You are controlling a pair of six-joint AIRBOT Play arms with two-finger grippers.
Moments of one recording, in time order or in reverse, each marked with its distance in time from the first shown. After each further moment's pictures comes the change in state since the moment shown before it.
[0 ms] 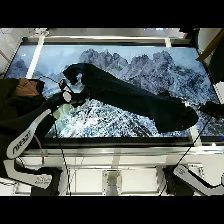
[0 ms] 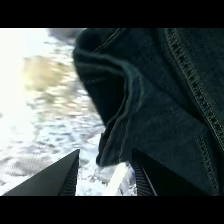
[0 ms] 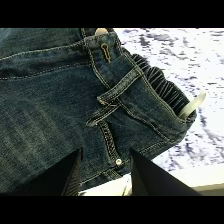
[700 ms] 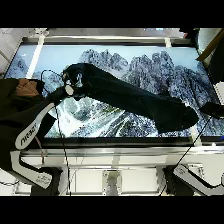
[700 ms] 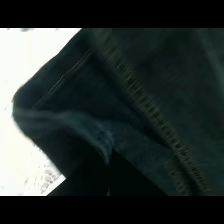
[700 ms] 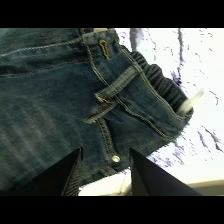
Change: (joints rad) left arm 0.019 -0.082 0.178 -0.018 -0.018 0.095; right arm -0.001 0.001 0.000 -0.035 0.003 0.002
